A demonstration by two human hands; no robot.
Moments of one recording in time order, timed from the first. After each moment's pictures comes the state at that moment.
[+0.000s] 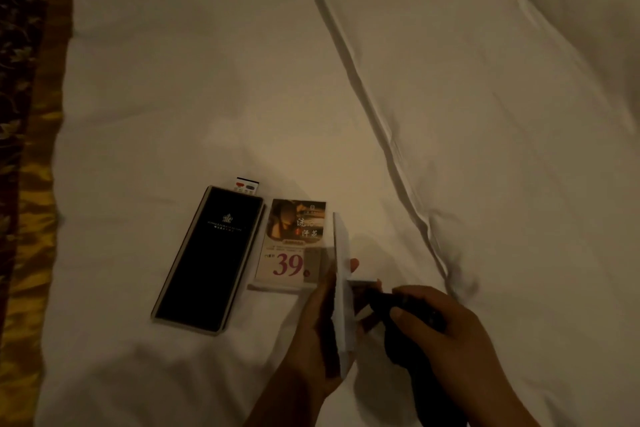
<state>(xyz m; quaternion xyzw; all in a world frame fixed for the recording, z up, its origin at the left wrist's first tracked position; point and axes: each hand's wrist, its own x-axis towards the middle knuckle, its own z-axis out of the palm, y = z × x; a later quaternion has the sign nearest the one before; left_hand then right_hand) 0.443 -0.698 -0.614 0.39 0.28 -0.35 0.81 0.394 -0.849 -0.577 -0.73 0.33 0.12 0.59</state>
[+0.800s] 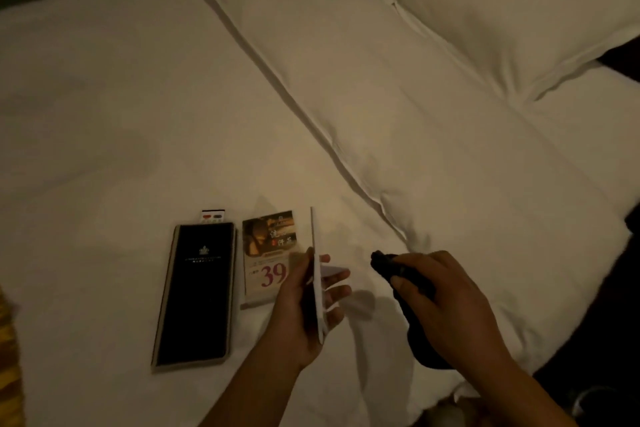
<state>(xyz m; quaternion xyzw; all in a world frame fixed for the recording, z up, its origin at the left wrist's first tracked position) 0.477 -0.668 -0.605 0.39 0.24 -0.50 0.73 0.361 -0.829 -0.550 -0.89 0.30 -0.02 0.35</state>
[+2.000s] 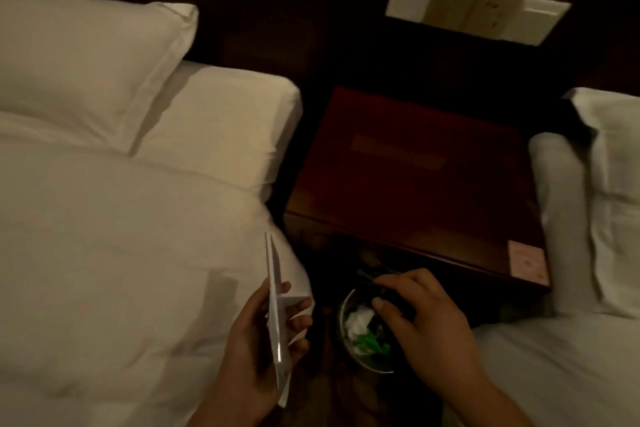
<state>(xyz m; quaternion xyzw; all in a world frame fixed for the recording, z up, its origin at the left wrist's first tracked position) 0.147 -0.991 -0.566 0.49 0.07 -0.70 0.51 -0.074 -1.040 -0.534 -0.73 0.60 -0.17 0.28</state>
